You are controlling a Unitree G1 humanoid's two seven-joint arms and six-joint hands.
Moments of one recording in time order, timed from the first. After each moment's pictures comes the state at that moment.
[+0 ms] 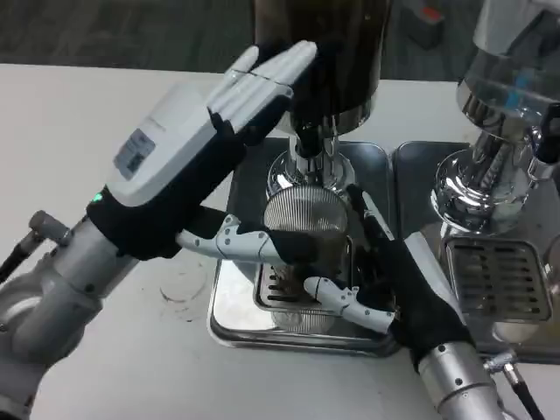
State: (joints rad) left arm -0.33 0.47 -0.05 0.34 0.44 -1.01 0.00; right arm 0.06 -0.08 0.27 0.02 -0.33 -0.01 -0.05
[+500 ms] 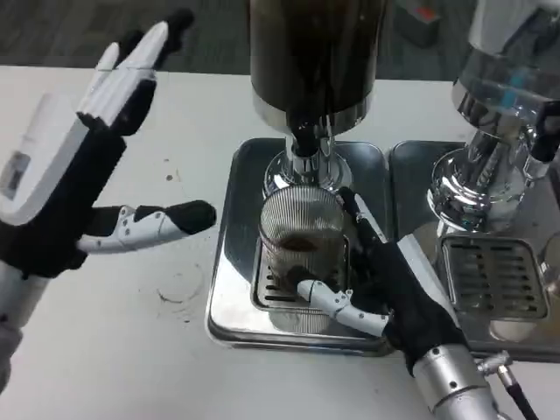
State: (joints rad) left arm -0.15 0.53 0.14 0.32 0.41 -0.96 0.08; right arm 0.06 -0.08 0.28 0.03 -0.33 -0.03 -0.05
